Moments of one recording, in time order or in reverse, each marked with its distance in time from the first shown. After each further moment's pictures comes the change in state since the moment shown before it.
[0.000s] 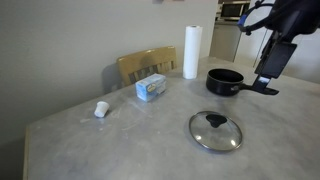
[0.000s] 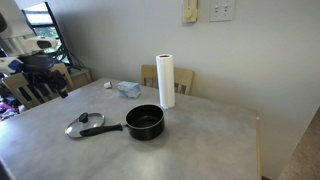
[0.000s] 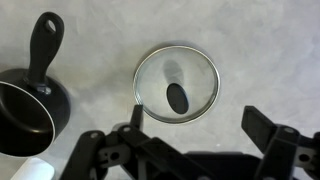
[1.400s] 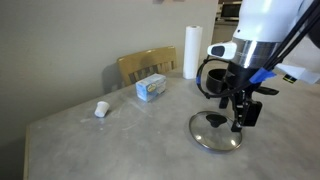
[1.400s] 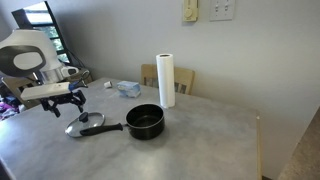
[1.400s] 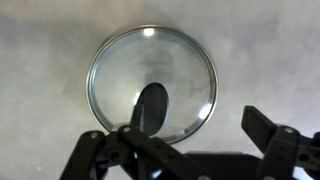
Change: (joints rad) arm 0.032 0.398 0.000 0.134 -0.017 0.182 -0.513
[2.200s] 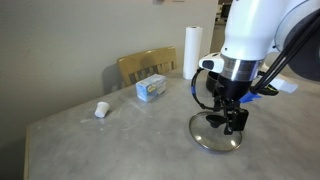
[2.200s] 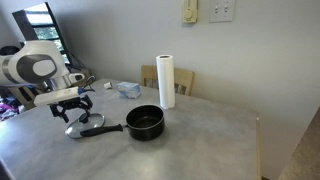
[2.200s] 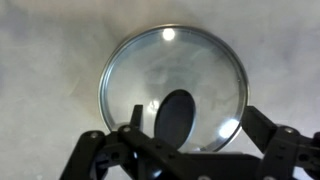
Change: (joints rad) arm -0.010 0.118 -0.015 0.073 -0.189 0.024 0.097
